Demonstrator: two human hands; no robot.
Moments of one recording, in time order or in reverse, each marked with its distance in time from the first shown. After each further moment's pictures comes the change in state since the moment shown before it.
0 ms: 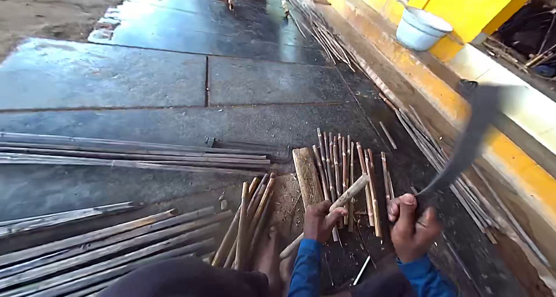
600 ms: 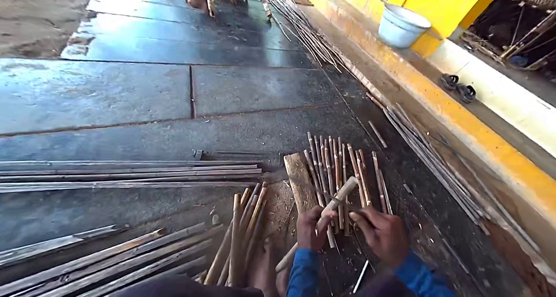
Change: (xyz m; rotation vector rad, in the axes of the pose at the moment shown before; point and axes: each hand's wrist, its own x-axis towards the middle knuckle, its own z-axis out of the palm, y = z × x) left_hand 0.004 -0.006 0.002 0.059 0.075 0.123; right_hand -0.006 0.007 0.004 -0.136 -0.136 -0.089
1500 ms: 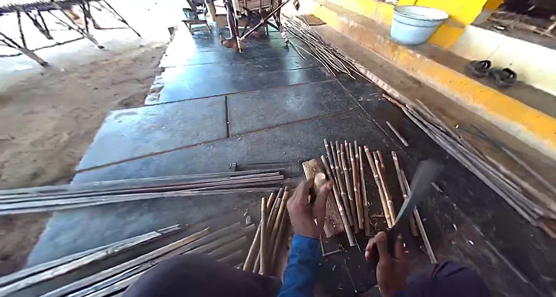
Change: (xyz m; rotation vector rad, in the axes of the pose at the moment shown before) left_hand 0.033 0.116 -0.060 0.290 0.305 0.308; right_hand -0.113 -0.027 0.057 0.925 0.409 0.611
